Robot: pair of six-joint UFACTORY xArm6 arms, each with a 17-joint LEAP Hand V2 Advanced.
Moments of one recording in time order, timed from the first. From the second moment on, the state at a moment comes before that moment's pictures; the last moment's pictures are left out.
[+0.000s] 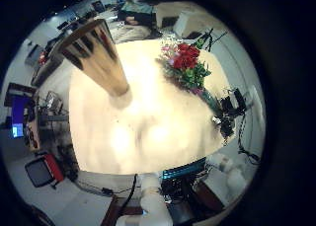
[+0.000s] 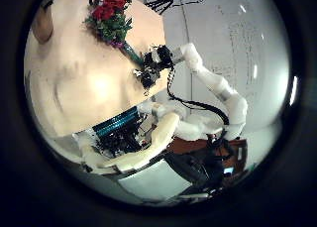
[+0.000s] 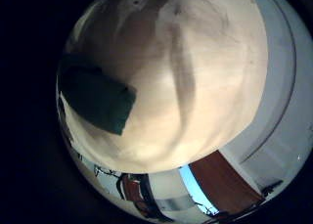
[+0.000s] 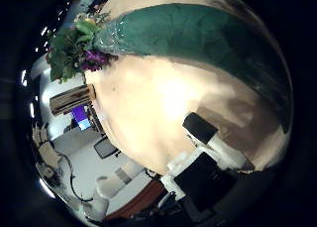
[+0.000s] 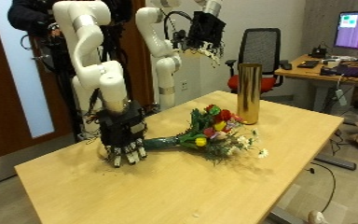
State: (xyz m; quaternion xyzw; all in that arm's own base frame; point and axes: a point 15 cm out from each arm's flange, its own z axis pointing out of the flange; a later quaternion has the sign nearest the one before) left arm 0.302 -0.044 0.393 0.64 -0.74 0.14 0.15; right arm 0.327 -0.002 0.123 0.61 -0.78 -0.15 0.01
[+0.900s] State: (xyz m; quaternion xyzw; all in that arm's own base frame) left arm 0.298 -0.041 0.396 0.64 -0.74 0.14 0.15; right arm 0.321 0.006 0.148 0.62 -0.74 -0.23 0.07
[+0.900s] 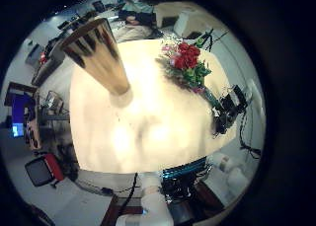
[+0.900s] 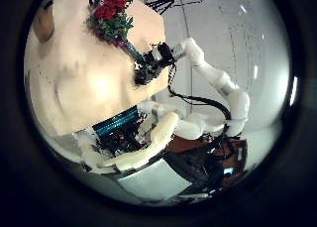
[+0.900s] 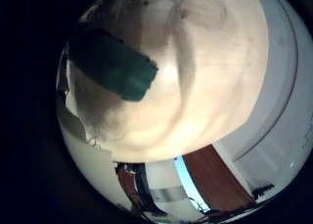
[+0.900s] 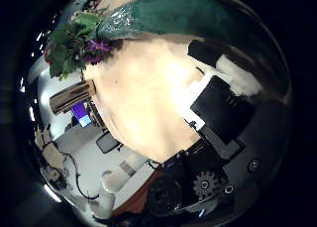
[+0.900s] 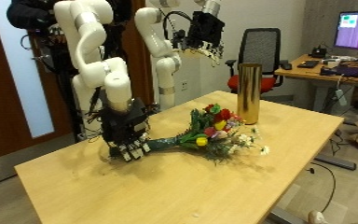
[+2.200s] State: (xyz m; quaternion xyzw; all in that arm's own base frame) left arm 0.297 -0.032 0.402 0.65 -0.74 0.15 0.14; right arm 0.323 0.002 0.127 0.62 -0.74 -0.22 0.11
